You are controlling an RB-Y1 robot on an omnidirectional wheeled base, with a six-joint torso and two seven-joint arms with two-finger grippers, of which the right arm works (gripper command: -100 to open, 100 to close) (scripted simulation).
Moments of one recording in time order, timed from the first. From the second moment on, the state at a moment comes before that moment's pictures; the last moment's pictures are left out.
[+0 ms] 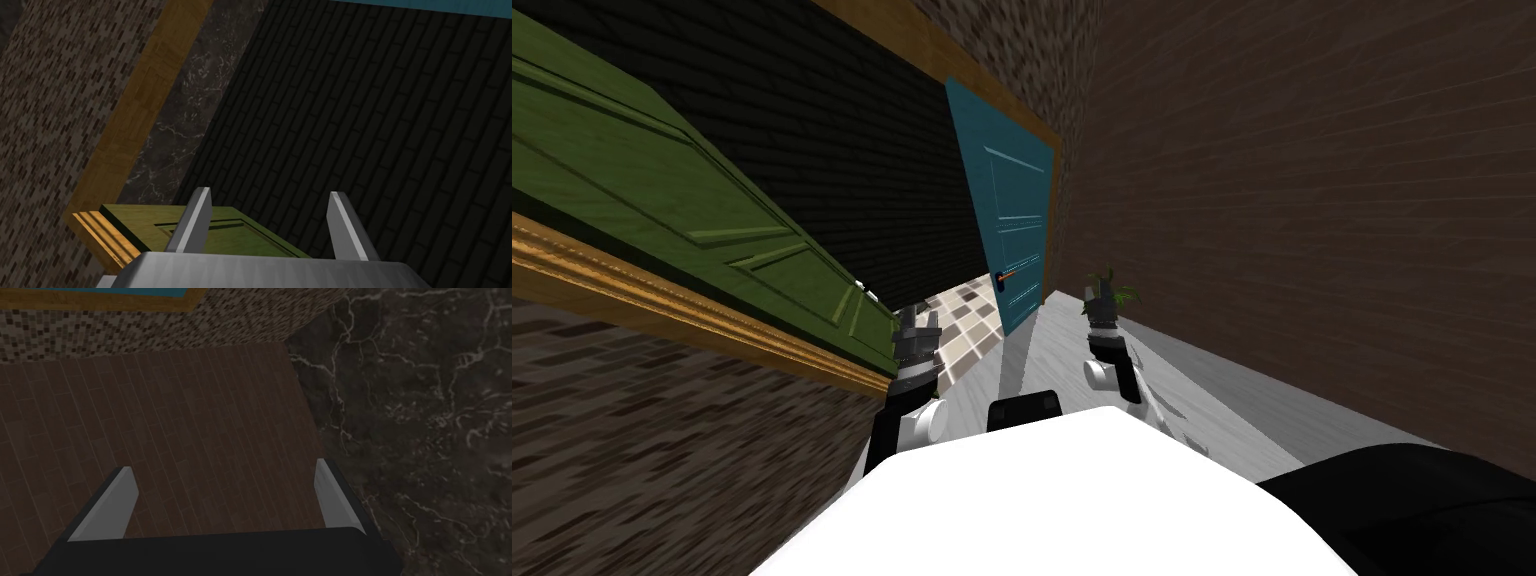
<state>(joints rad) 0.42 0.01 -0.04 -2.18 0.00 -0.49 0.09</state>
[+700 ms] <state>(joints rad) 0.33 -0.02 0.00 -2.02 0.01 -0.46 0.05</state>
